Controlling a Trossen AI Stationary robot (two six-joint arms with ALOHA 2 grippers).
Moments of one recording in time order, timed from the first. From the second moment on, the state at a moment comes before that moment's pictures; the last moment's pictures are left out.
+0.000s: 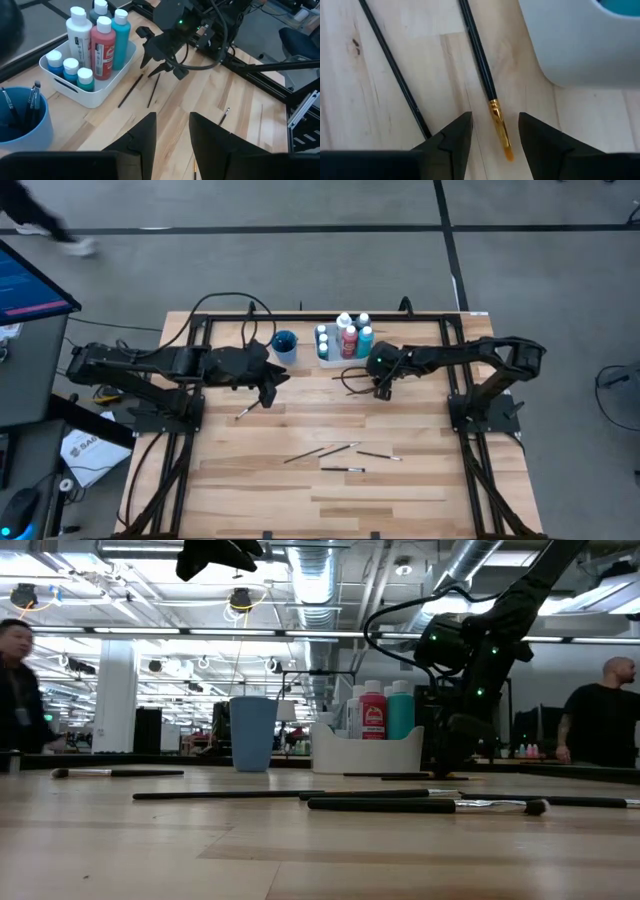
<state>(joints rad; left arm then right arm) -0.09 1.11 1.07 -0.52 -0.35 -0.56 -0.38 1.58 0.66 -0.19 0.08 -0.22</state>
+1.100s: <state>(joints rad) -0.09 1.11 1.07 -0.52 -0.33 -0.56 -0.26 1.63 0.67 -0.23 0.03 0.01</state>
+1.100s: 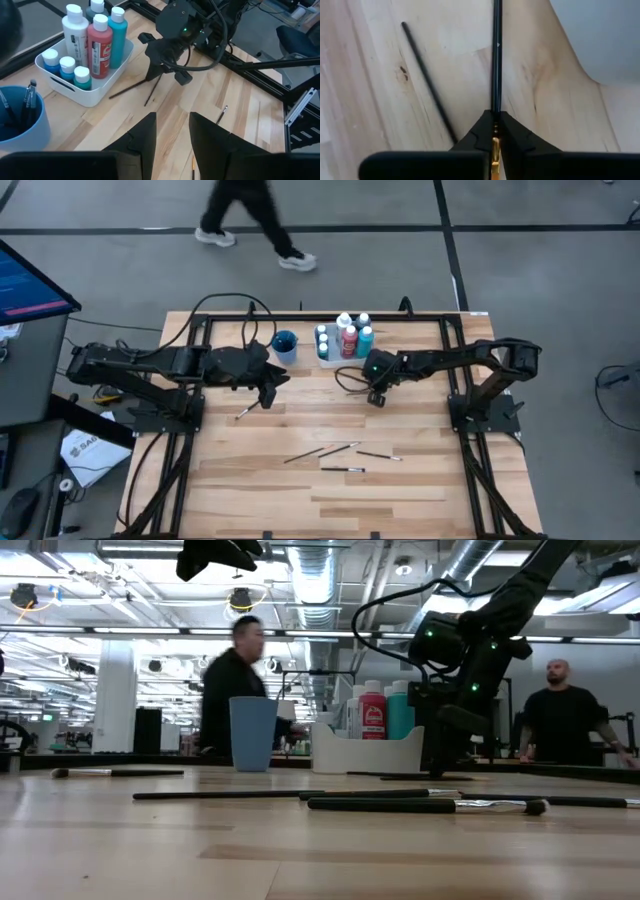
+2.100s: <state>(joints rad) -0.08 1.24 1.07 -0.47 -0.24 -0.31 0.00 1.52 0.88 -0.49 0.02 0.29</state>
